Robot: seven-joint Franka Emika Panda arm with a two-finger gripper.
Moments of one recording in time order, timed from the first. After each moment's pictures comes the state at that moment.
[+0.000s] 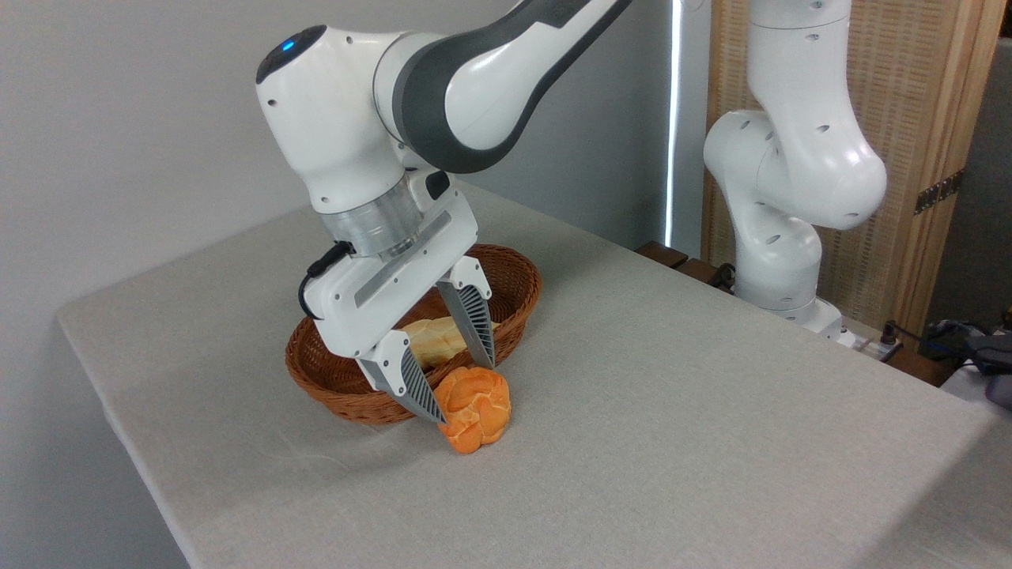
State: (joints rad) arm -0.16 0.06 0.02 -1.92 0.10 1.80 1.90
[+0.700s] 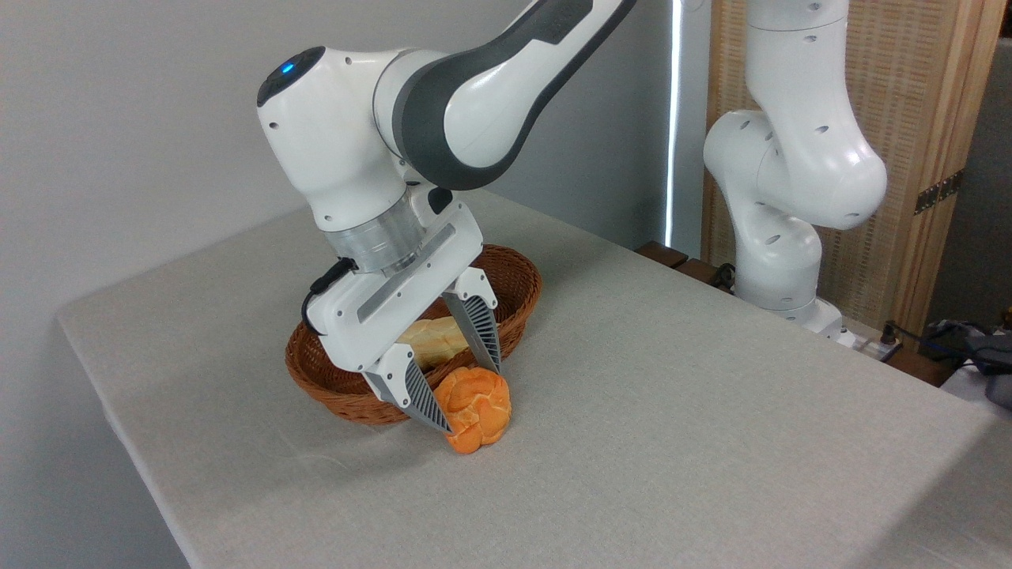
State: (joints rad) arm -0.16 0.08 0.02 -1.93 0.10 1.80 1.94
